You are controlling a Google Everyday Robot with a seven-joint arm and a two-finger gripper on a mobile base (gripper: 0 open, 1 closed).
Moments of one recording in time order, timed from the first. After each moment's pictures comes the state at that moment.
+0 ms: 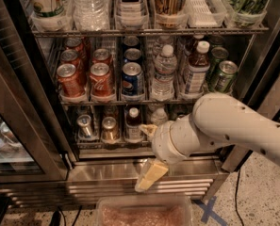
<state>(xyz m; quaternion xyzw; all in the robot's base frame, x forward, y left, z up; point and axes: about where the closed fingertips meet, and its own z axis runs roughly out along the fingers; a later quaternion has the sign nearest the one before) 0.438 -0.010 0.731 -0.66 0.67 0.17 0.30</state>
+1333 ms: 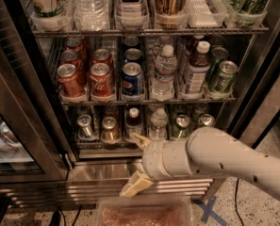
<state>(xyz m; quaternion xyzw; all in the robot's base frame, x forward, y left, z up) 0.438 0.025 0.695 -0.62 0.64 0.19 0.40</state>
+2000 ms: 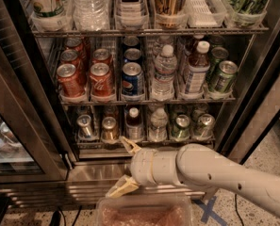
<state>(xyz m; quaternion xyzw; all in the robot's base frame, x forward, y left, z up) 0.448 0.065 0.667 -0.59 0.61 0.22 0.47</state>
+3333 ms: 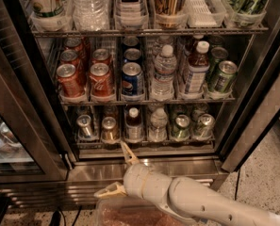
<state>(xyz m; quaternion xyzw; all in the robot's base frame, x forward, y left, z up) 0.461 0.083 0.634 -0.49 0.62 0.20 0.58</state>
